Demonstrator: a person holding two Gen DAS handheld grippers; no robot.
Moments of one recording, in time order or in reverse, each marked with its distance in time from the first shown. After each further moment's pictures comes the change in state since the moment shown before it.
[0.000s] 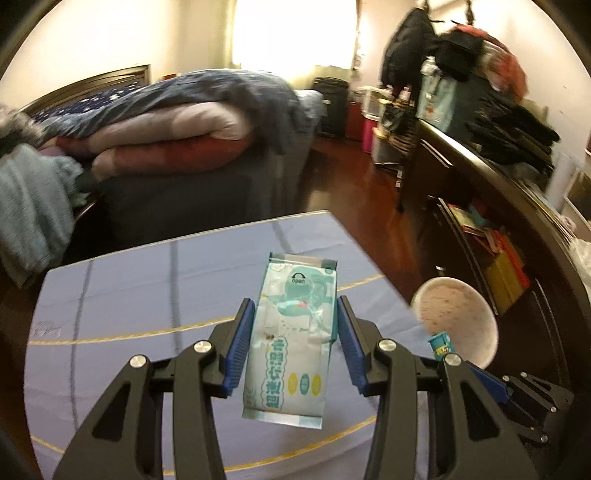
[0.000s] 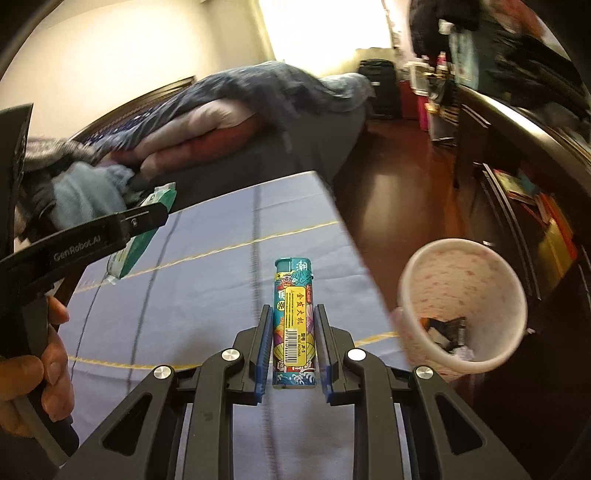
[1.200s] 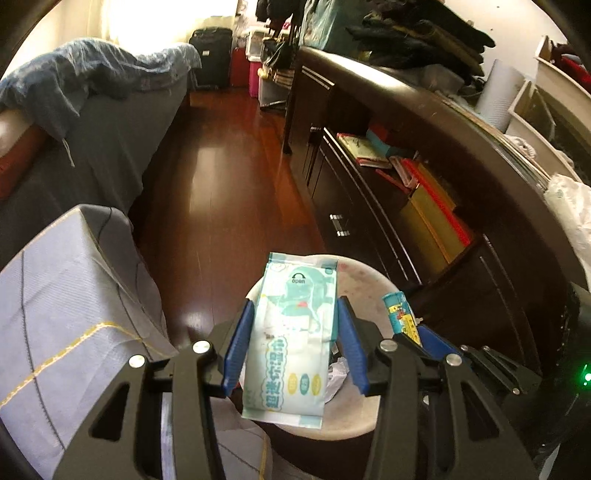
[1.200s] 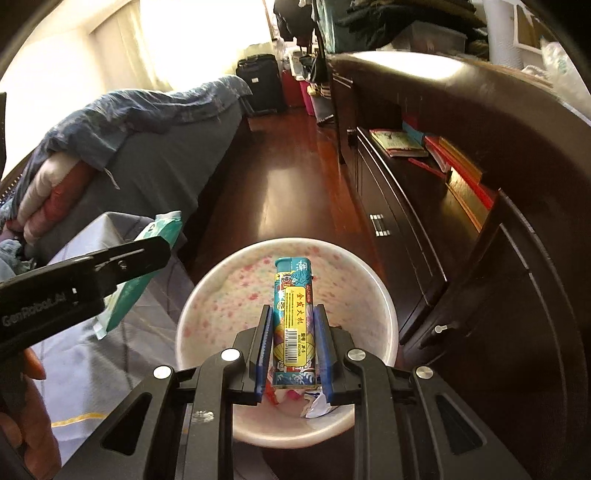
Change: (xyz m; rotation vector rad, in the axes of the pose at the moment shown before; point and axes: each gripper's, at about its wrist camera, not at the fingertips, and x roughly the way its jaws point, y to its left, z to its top) left arm 0.171 -0.230 0.012 0.209 0.220 -0.324; right arm 0.052 -0.206 0.011 0.255 -0.014 -0.302
